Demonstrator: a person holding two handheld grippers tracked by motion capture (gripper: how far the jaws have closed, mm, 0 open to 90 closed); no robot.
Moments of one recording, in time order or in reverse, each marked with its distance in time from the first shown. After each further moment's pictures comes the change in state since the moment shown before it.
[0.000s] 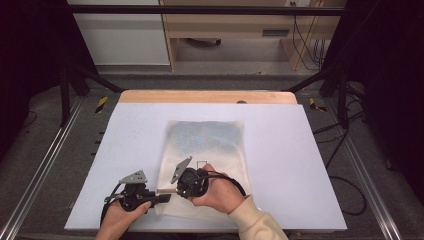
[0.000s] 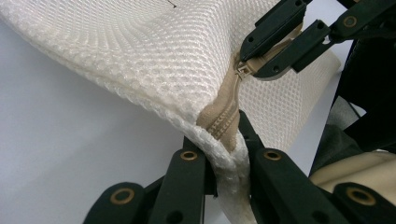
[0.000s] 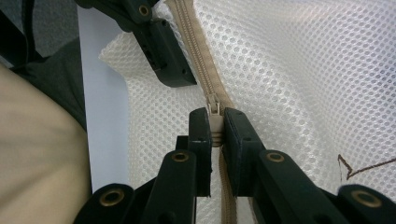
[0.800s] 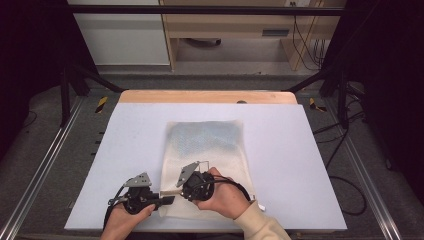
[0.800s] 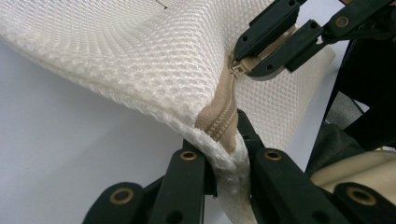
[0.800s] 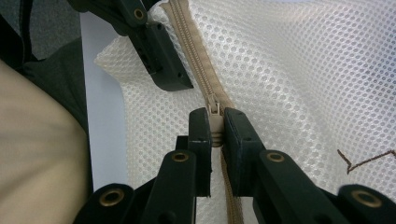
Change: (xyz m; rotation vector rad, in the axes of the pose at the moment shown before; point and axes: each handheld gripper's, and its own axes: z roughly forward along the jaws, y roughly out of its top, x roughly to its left) left arm -0.011 0.000 0.006 -0.009 0.006 0.028; right arm 0.006 -0.015 -0.005 -0.053 -0.028 0.008
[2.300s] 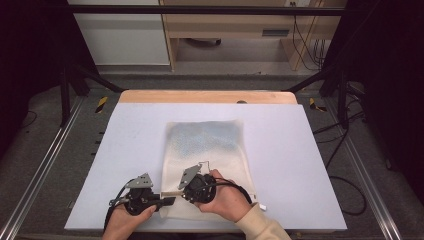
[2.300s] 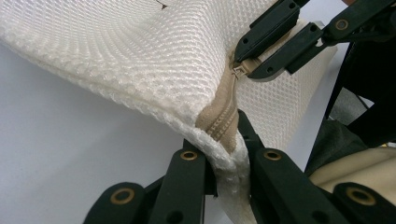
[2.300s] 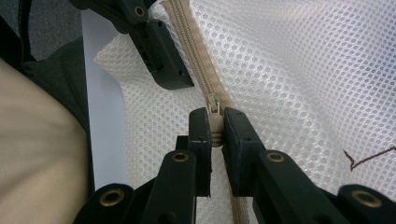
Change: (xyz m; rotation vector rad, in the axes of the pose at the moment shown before) left arm -0.004 0.001 0.002 0.010 0.010 0.015; right arm 0.003 -0.007 0.000 -0.018 -0.008 0.005
